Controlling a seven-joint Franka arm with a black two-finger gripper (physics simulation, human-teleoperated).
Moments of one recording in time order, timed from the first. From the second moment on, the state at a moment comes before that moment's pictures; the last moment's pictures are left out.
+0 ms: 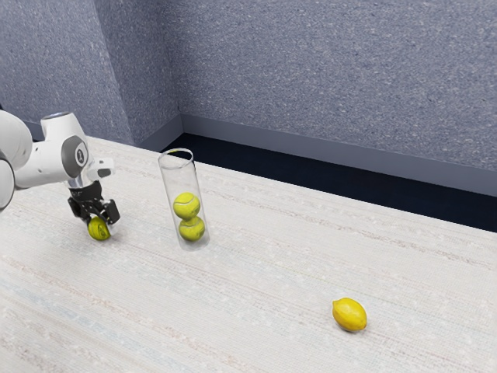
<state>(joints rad) 0.29 0.56 0.19 -1.73 -0.22 2.18 0.53</state>
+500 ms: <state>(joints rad) 0.26 0.37 0.19 -1.75 -0.19 2.14 0.53</state>
